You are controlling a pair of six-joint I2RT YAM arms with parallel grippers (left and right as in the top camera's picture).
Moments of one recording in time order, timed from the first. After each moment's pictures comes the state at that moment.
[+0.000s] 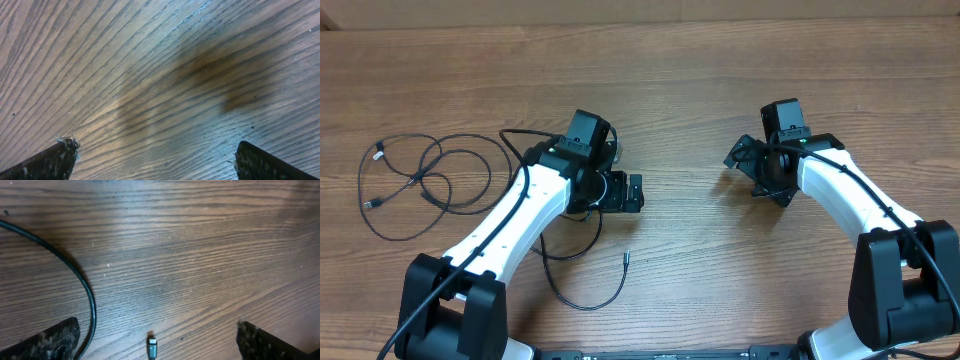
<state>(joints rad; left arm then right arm) -0.37 1.64 1.12 -0.81 0.29 -0.35 0.16 1.72 1.08 -0.63 -0.06 0.80</state>
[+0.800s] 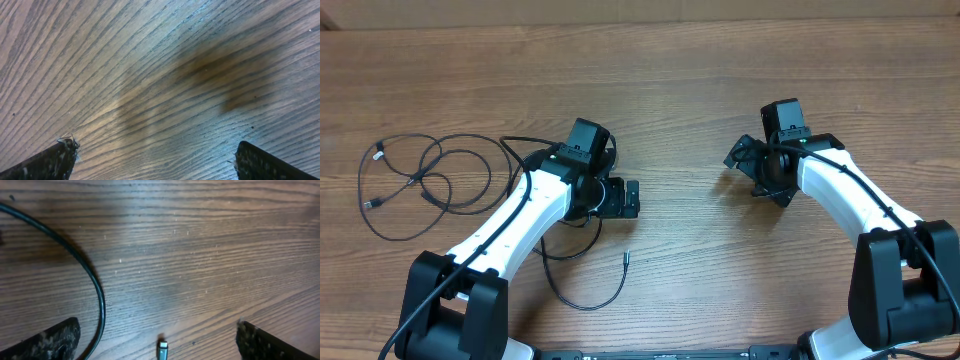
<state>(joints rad) -0.37 1.64 1.06 -0.77 0.26 -0.37 0.16 1.72 1.08 -0.63 -0.06 0.80</state>
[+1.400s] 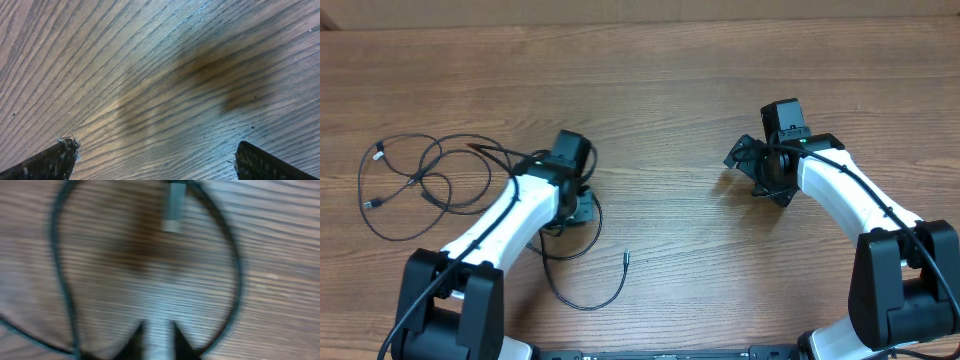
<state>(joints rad) -0.28 1.64 0.98 -0.81 -0.08 -0.45 0.16 1.72 1.08 -0.63 -0.06 0.80</state>
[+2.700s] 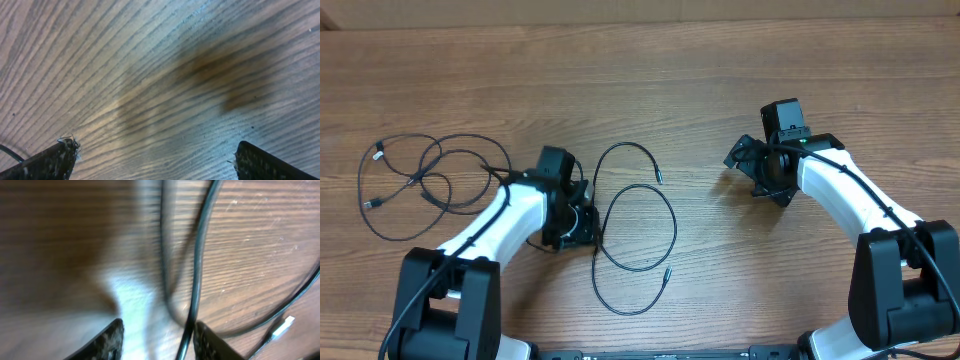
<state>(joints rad) -0.21 1.64 0.90 -0.84 0.31 -0.22 0.16 1.72 1.08 -0.63 -0.06 0.80</state>
